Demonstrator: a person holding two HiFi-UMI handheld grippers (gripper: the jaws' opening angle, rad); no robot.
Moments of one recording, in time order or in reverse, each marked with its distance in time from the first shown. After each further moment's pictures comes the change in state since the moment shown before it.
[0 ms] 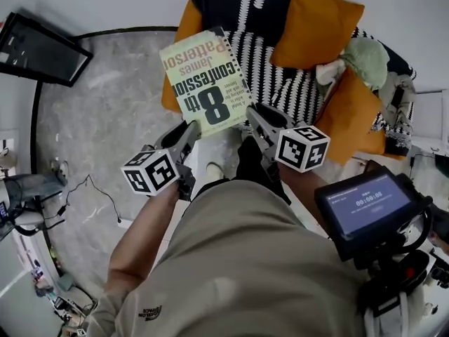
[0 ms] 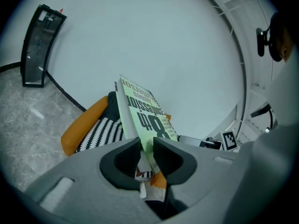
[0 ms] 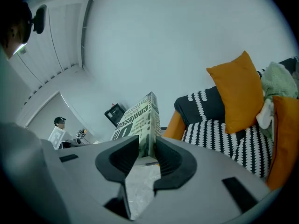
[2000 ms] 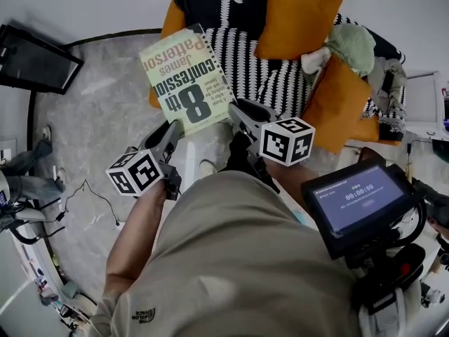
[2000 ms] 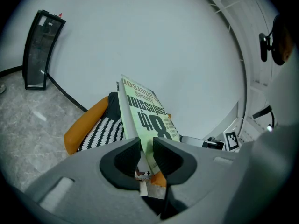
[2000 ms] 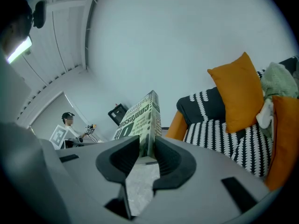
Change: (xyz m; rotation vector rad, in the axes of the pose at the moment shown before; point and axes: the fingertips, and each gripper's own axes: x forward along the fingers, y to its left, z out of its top) left arm 0.000 0.009 0.000 -0.003 0.020 0.018; right arm 0.004 0.003 -0.005 0.004 0.013 0.012
